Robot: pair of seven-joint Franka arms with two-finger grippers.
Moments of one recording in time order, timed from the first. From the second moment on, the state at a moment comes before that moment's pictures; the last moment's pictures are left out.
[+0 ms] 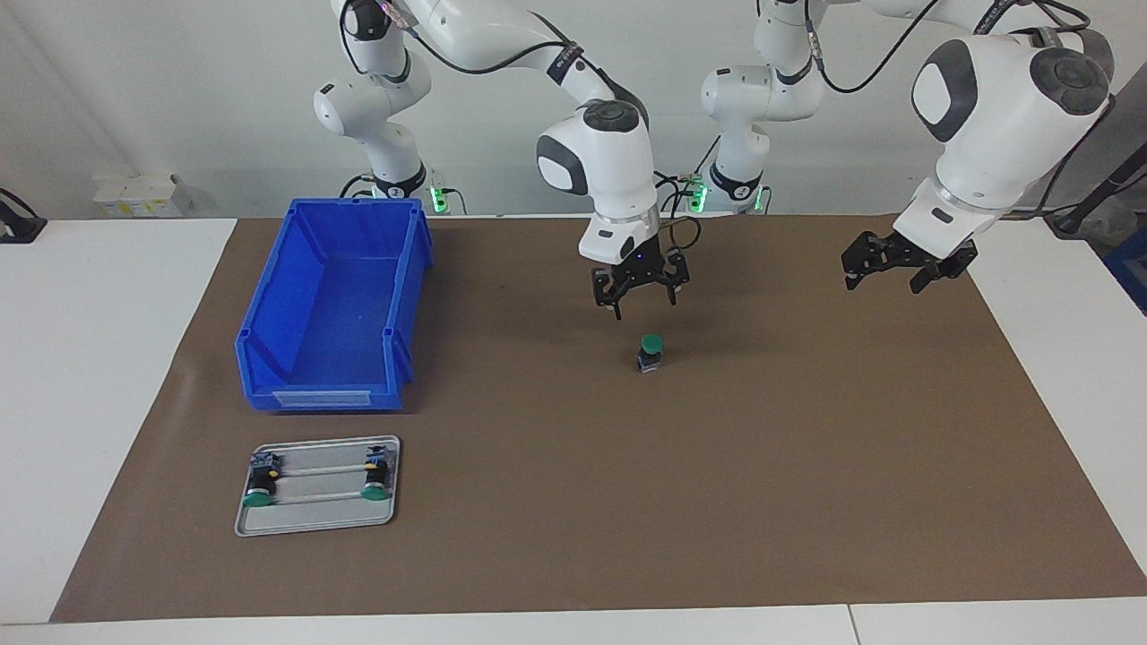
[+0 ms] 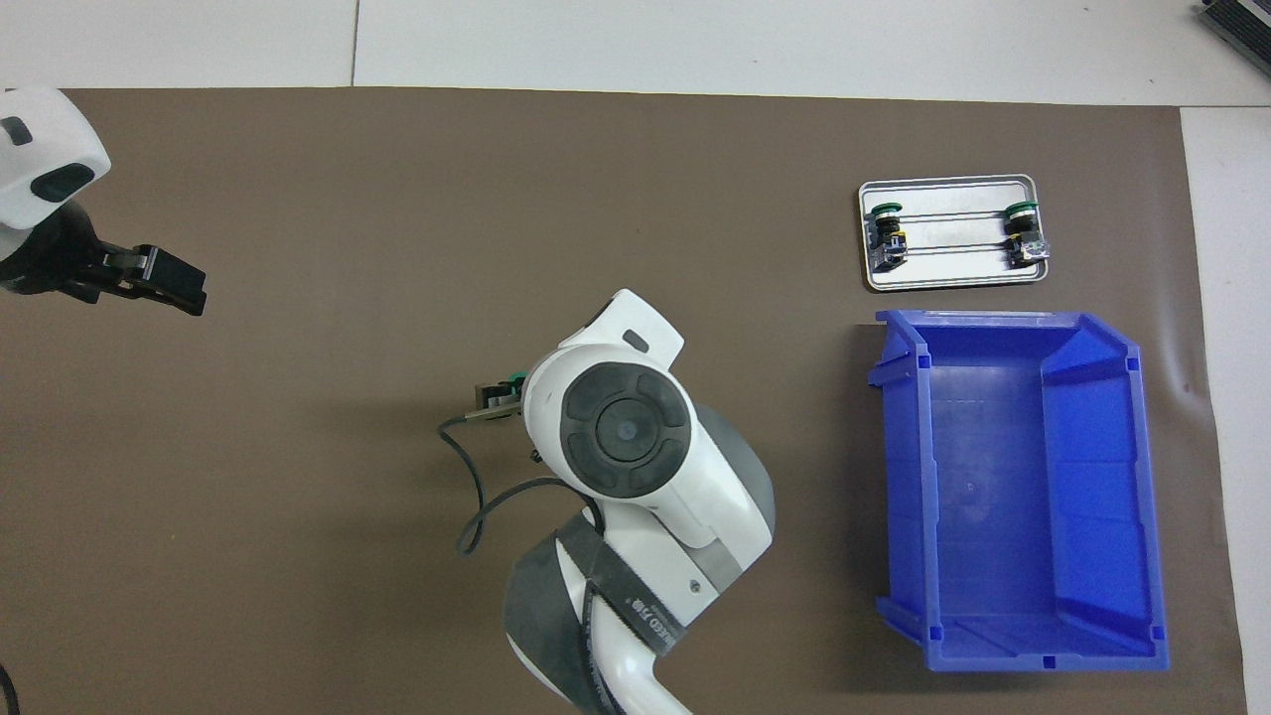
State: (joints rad) left arm -0.10 0.11 0.06 -1.56 0.00 1.59 0.11; right arm 0.77 0.39 -0.01 -1.68 0.02 2.37 0.59
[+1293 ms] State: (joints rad) left arm -0.10 0.09 0.06 -1.58 0.00 1.61 0.05; right arm 0.78 0.53 -0.02 -1.60 -0.10 2.43 0.58
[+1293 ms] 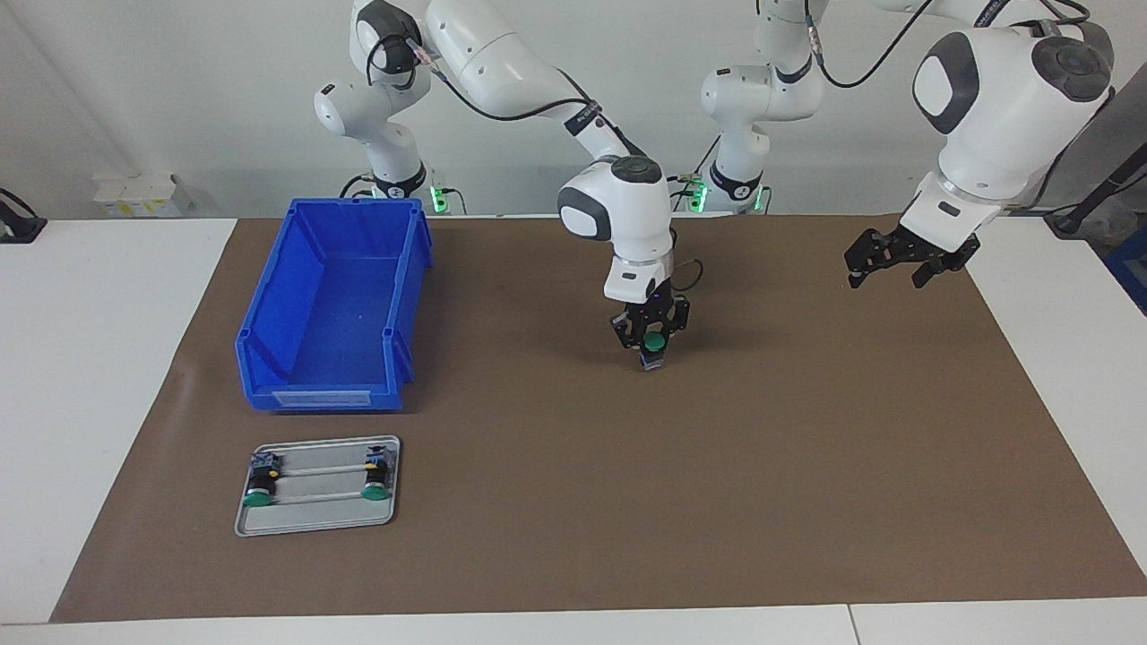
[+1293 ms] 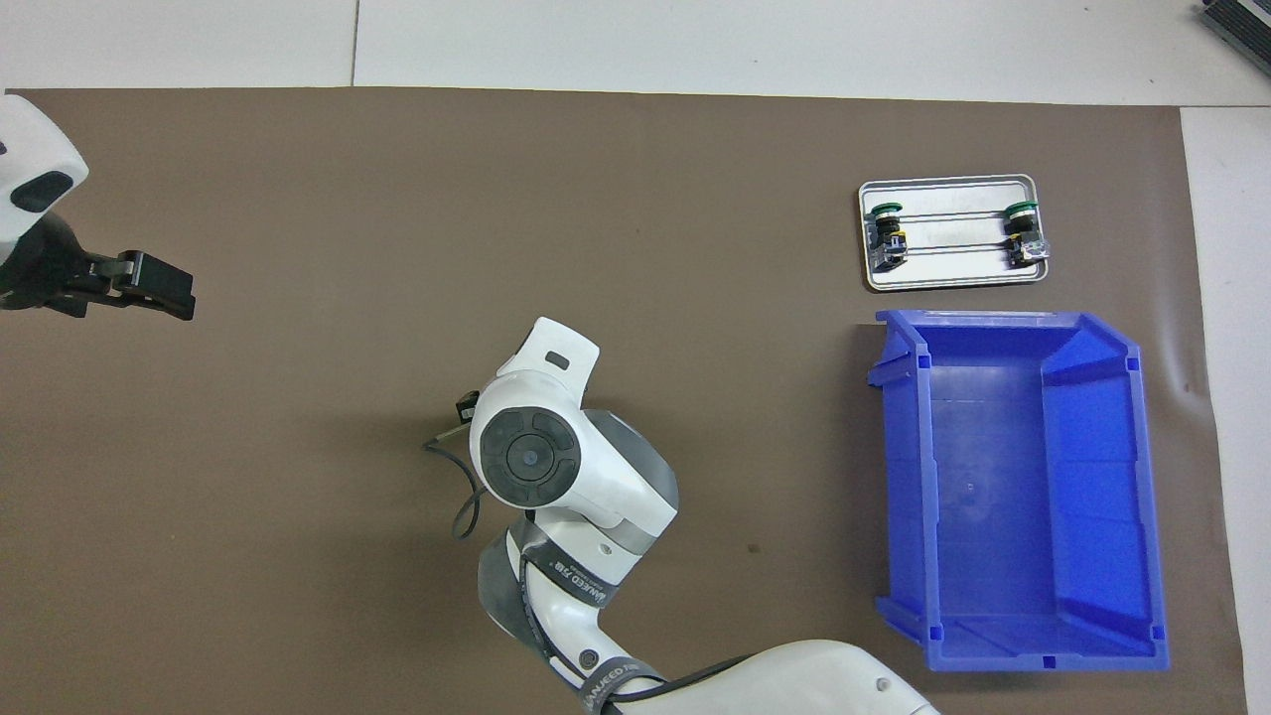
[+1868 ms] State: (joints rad) left arm -0.10 0.09 0.06 -1.58 0.00 1.61 0.05; right arm 0.47 0.24 -0.04 -1.64 -0.10 2.19 0.40
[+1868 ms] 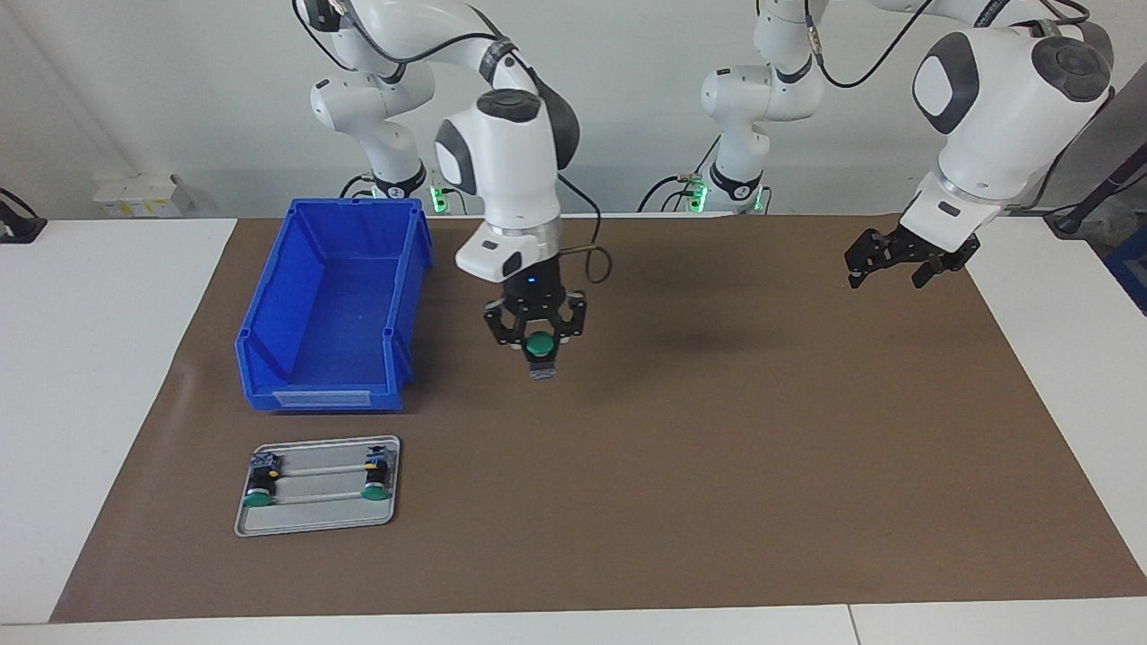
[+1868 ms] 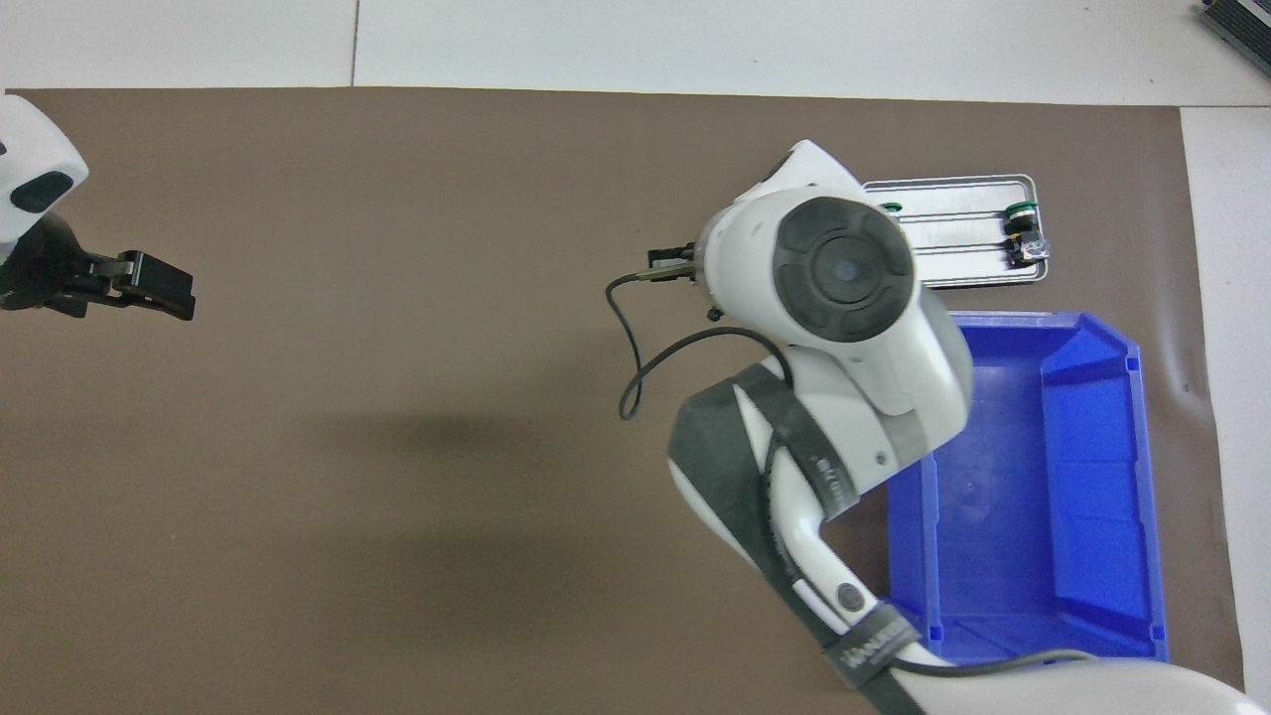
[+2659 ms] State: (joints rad) left arm -0.10 0.09 0.06 -1.58 0.00 1.61 0.05; right arm 0.01 -0.10 -0.04 -2.20 0.03 2.30 -0.19
